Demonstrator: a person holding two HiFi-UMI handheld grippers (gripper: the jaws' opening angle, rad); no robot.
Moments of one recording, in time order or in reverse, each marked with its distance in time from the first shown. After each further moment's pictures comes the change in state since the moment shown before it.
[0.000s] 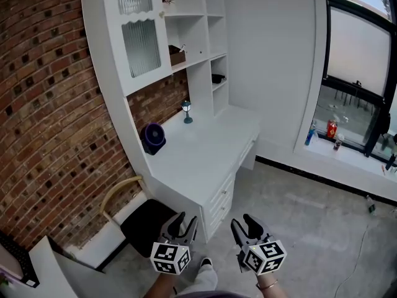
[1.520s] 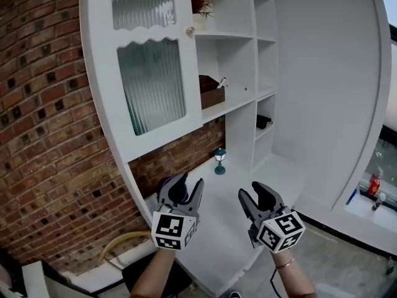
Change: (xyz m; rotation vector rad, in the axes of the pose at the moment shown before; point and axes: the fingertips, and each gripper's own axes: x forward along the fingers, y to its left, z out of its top) left arm 0.316 0.240 0.250 0.325 -0.287 0.228; right arm 0.414 -0.085 0.236 -0.184 -0.229 0.341
